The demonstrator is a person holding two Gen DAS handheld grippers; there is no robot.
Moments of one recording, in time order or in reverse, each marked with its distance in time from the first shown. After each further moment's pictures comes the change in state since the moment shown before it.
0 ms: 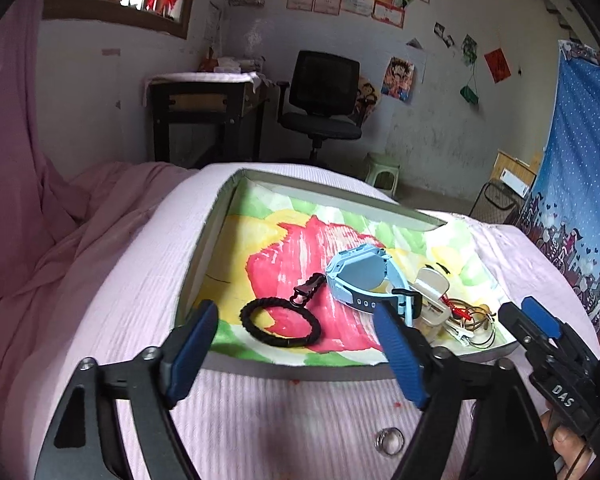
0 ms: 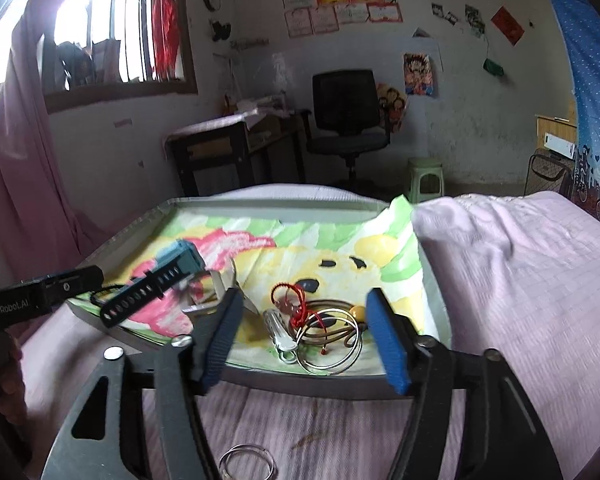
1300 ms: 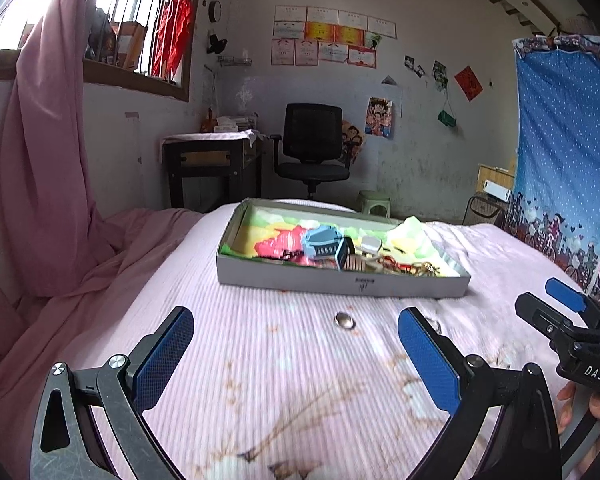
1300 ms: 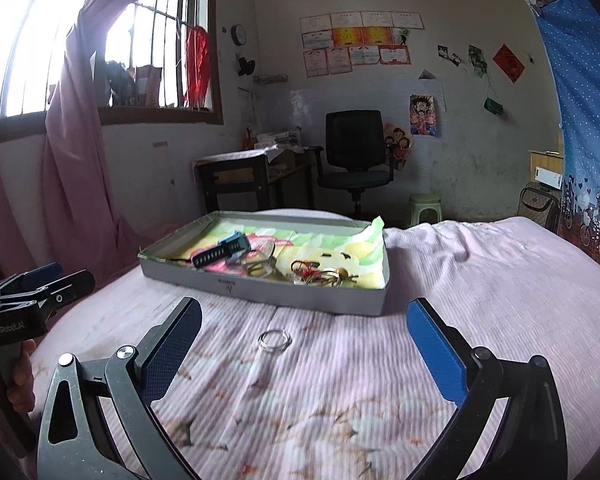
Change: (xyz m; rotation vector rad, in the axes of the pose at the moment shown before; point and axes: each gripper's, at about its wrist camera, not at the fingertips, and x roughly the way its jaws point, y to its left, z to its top) left arm -0.132 -0.024 -0.091 0.101 -0.186 0.032; right arm -0.146 -0.007 -0.044 -0.069 -0.107 0.018
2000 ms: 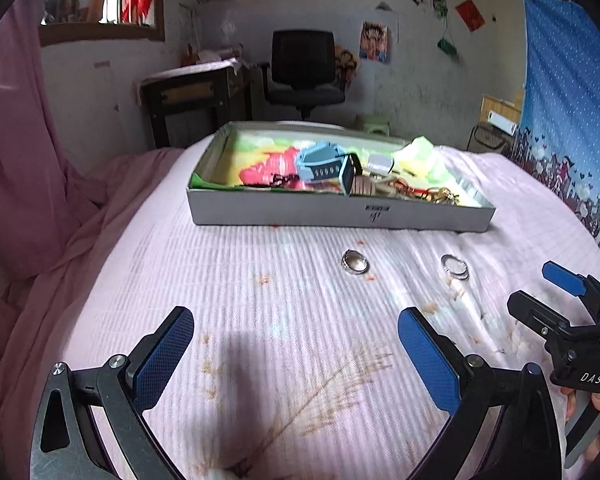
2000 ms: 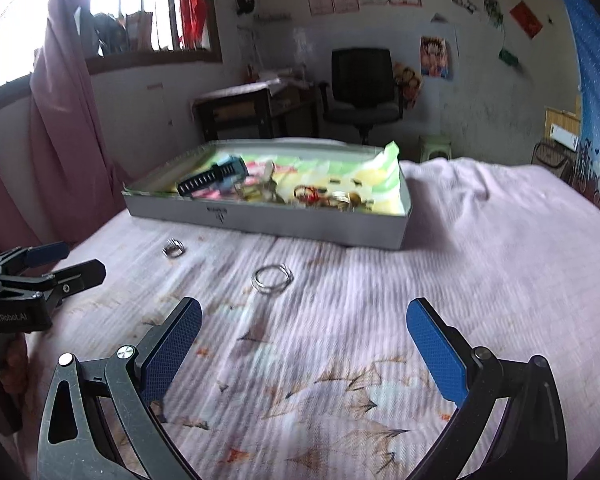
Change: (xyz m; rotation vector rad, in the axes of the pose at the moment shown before) left arm 0.064 -0.006 -0.006 0.068 0.295 0.000; right arm 0.050 0.002 -0.024 0.007 0.252 0.017
